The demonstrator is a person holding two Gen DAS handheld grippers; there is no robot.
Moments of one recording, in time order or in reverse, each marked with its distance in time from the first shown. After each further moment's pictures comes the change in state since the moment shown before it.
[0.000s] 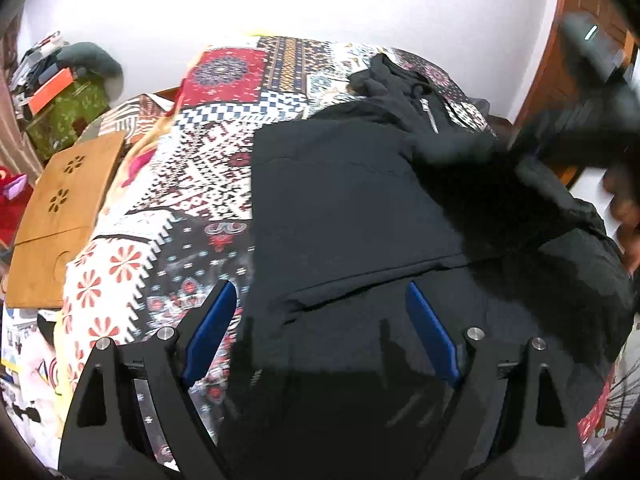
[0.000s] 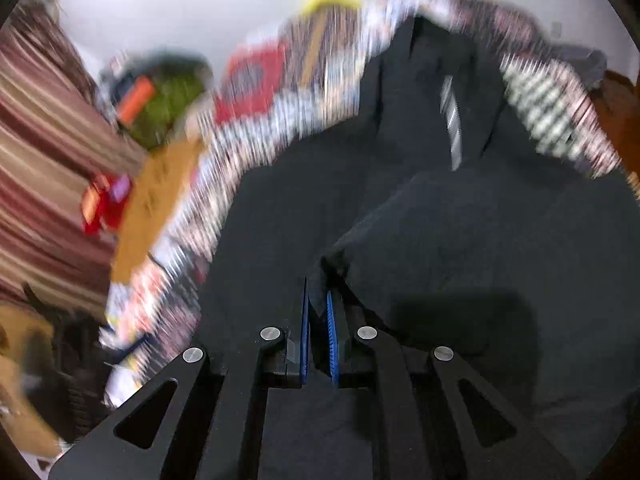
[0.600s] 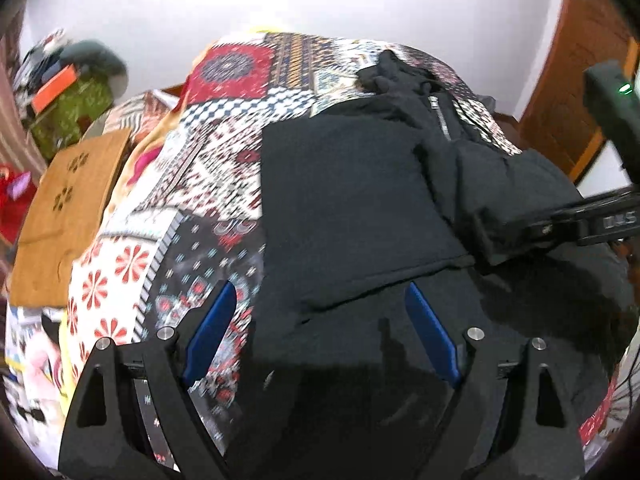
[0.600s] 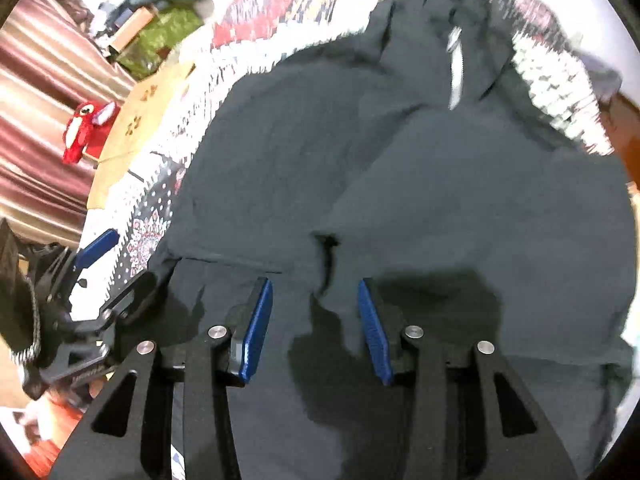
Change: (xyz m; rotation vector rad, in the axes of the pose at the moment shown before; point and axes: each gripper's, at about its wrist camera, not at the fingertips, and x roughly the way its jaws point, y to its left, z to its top) left arm 0.009 -0.008 0.009 0.035 0.014 0.018; right arm -0.031 -0.007 -0.033 -0.132 0.115 -0.096
